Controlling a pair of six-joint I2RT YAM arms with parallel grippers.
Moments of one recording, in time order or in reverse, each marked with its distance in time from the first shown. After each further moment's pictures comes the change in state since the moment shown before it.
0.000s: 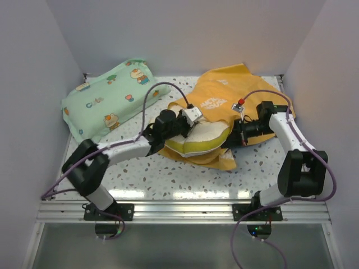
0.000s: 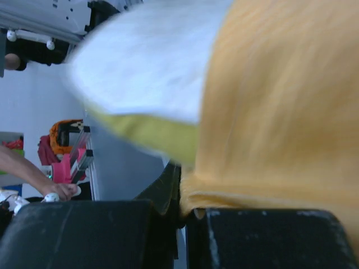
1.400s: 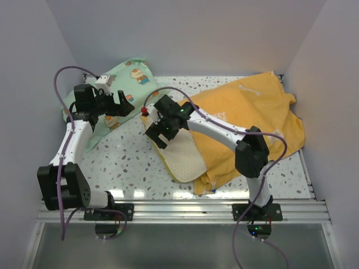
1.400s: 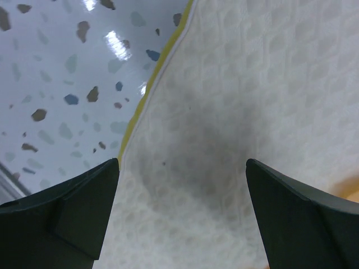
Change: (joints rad) left arm 0.881 -0.185 0.136 -0.675 0.430 -0.272; right arm 0.878 0.484 0.609 0.445 1.058 0.558
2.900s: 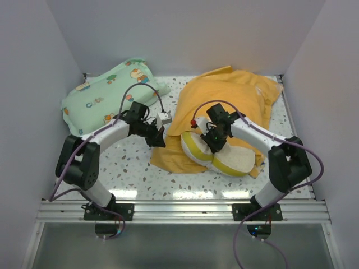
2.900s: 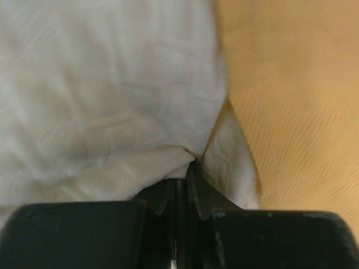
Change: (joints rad) left arm -0.426 0.321 -0.053 -0.213 0.184 0.485; right arm -0.323 -0.365 -0.660 0.021 -0.034 -0.307
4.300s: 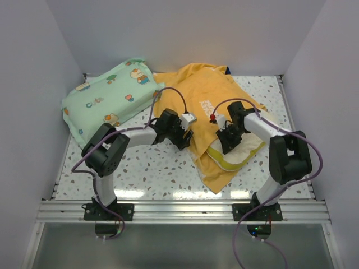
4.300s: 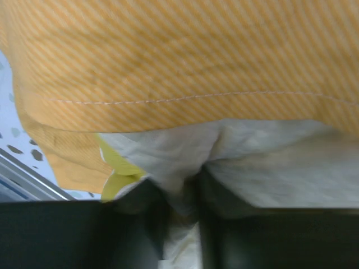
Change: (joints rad) left arm -0.307 0.195 0.029 0.481 -0.437 -0.293; right arm -0.284 0.079 -0.005 -0.076 -0.127 -0.015
